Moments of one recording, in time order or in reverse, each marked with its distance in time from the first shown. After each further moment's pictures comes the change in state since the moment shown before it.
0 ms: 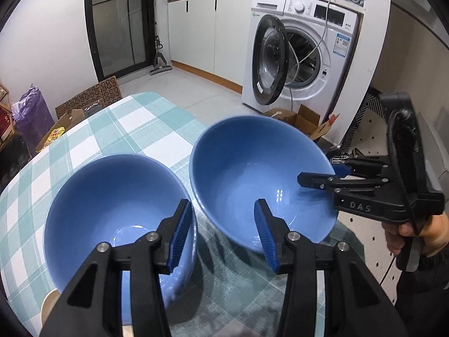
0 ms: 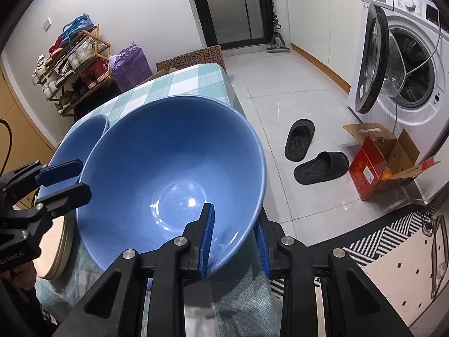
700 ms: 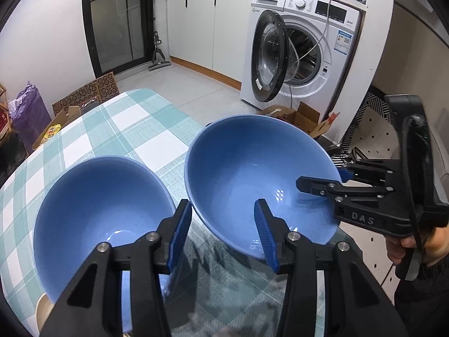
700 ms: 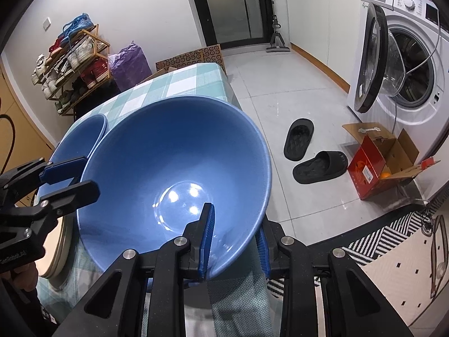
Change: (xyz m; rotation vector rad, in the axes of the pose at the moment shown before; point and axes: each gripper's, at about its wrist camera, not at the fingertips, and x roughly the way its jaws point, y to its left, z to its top) left arm 0.020 -0.009 0.008 -0.005 0.033 0.006; right arm -0.002 -0.001 0.000 -0.004 0.003 -0.002
